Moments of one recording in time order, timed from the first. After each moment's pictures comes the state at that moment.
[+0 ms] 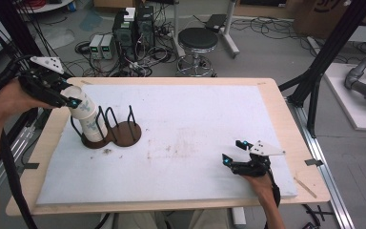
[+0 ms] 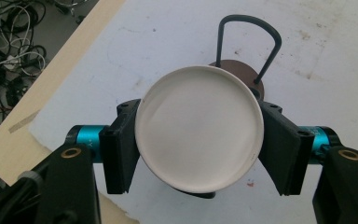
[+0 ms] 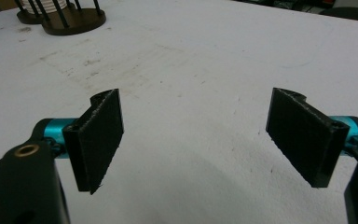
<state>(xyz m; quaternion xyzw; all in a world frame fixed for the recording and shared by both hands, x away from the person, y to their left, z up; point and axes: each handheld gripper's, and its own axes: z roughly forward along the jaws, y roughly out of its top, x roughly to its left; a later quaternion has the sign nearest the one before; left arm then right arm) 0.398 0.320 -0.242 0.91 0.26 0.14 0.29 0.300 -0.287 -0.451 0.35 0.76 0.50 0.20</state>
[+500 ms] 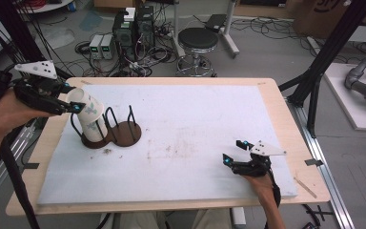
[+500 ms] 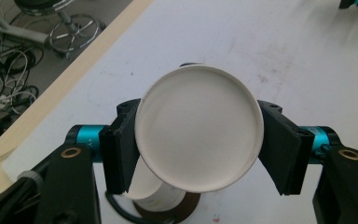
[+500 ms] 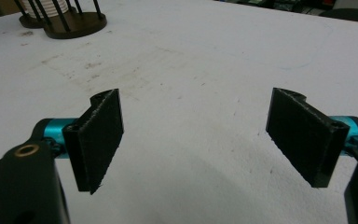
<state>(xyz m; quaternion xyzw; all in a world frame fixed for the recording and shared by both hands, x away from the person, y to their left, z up) 0.355 0.305 -0.237 0.87 0.24 0.15 0.39 0.300 -0.289 -0.451 0.35 0.76 0.51 0.20</state>
